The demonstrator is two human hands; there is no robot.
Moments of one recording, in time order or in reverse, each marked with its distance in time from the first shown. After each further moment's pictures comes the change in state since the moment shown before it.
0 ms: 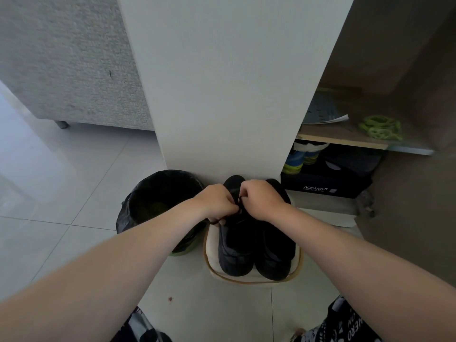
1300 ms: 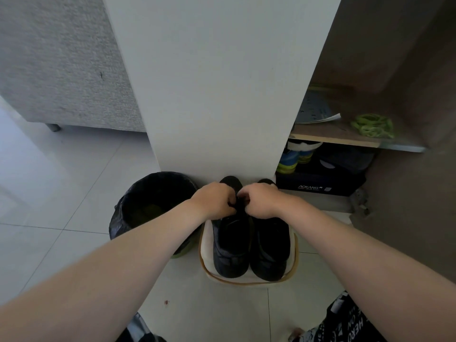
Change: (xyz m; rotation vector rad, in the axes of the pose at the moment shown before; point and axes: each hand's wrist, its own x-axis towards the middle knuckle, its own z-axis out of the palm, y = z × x) left_hand 0.021 0.002 0.003 0.513 0.172 0.291; right_hand -0.002 0.014 -0.021 -0.110 -0.295 0.070
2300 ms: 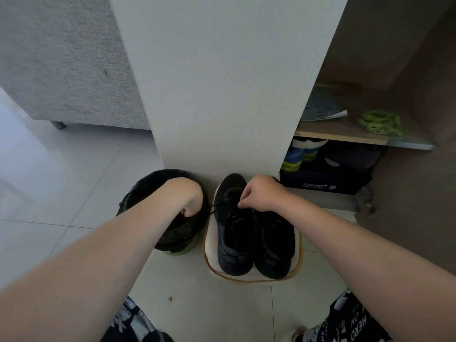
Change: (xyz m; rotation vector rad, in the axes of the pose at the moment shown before) left_hand -0.030 -0.016 -0.050 0.272 -0.554 -0.511; right_hand 0.006 -0.008 0.000 0.195 0.126 0.061
